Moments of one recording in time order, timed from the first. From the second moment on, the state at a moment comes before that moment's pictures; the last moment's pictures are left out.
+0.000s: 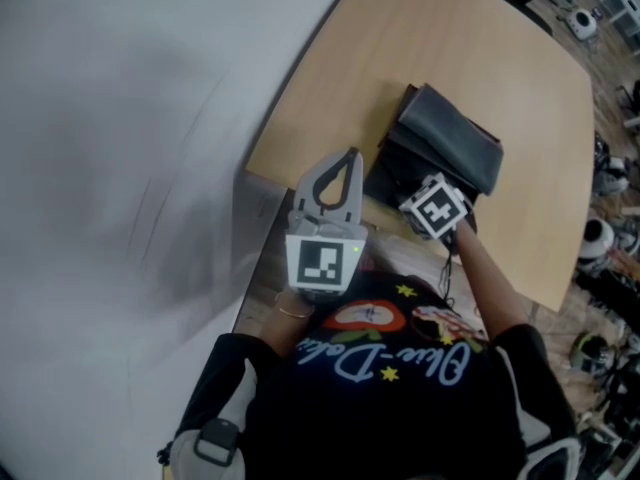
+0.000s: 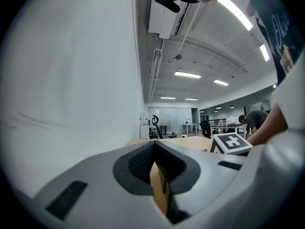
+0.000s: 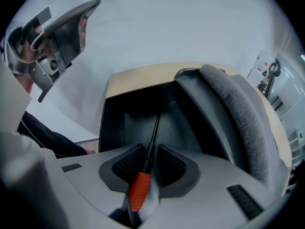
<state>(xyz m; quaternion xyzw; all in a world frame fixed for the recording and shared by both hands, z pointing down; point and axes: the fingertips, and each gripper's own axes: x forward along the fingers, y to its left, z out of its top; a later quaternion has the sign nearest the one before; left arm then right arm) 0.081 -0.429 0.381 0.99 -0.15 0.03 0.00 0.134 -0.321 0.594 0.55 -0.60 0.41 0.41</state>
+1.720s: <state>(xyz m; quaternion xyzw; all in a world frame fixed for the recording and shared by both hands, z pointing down) 0.096 -0.380 0.376 0.99 -0.11 0.04 -0.01 0.164 -0.300 0.421 0.77 -0.60 0.19 0.10</state>
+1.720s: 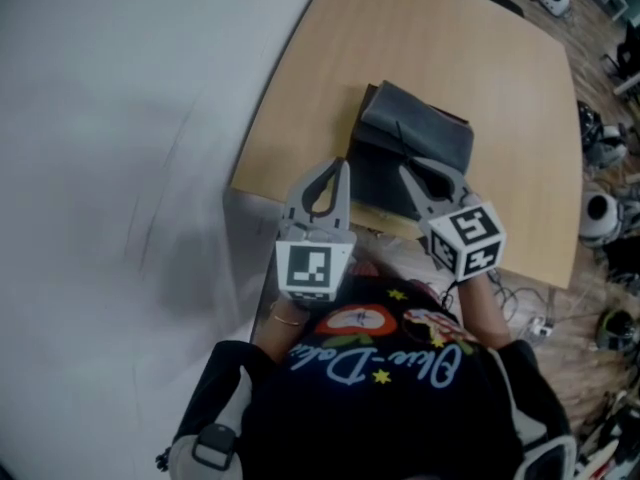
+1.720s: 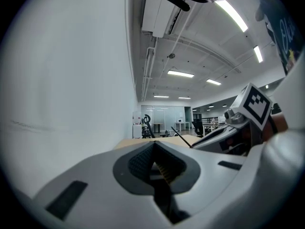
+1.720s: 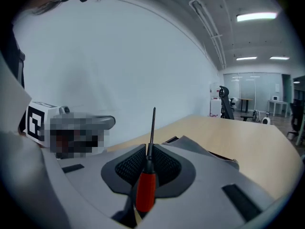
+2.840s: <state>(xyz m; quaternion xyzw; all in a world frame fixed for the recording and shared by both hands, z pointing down) 0.092 -0.358 0.373 0.99 -0.10 0.03 -0.01 0.157 -0.281 0.376 0.78 -0.60 0.14 0.08</state>
